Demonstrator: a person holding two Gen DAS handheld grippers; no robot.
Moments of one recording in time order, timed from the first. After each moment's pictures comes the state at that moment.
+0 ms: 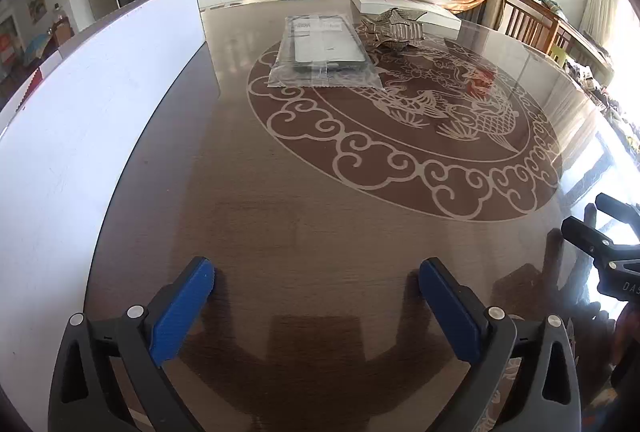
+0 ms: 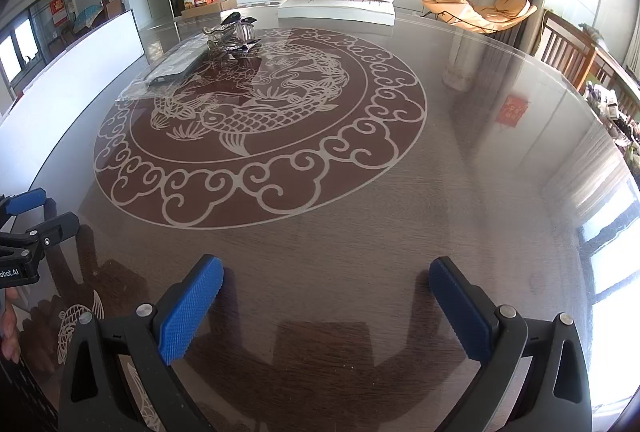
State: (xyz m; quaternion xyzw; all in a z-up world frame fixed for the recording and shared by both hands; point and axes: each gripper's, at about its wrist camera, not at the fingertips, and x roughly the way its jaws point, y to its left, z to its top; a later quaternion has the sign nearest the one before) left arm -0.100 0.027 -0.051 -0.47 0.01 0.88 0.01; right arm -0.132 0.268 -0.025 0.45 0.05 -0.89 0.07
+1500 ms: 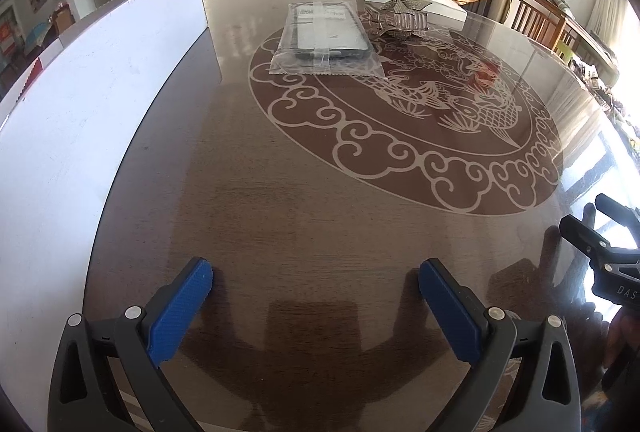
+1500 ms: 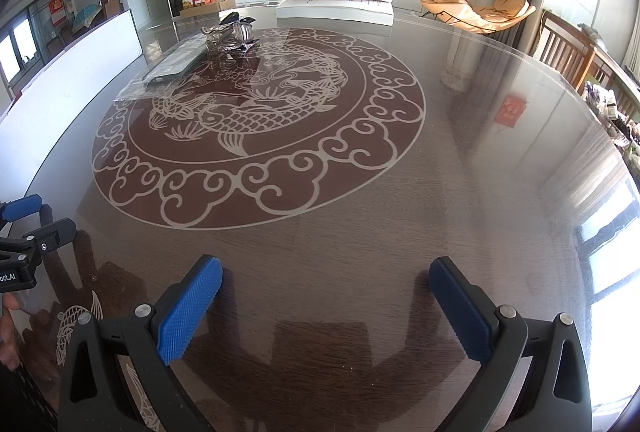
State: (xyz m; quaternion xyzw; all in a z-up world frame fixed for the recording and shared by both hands) left arm -0.108 0.028 -0.049 -0.50 -0.01 0.86 0.02; right arm -0.134 0.266 -0.025 0.45 0.05 -0.89 0.07
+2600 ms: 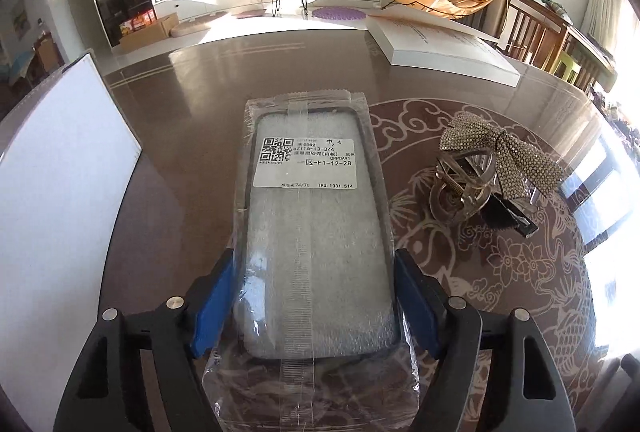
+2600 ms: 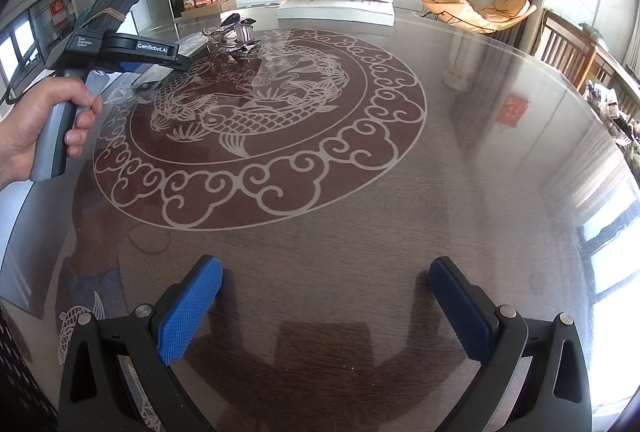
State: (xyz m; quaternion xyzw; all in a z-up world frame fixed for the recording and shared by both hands) left arm -0.301 0.016 -0.046 -0.47 0.02 0.88 0.03; right arm -0.134 0.267 -0.026 0.45 0.04 -0.89 0.07
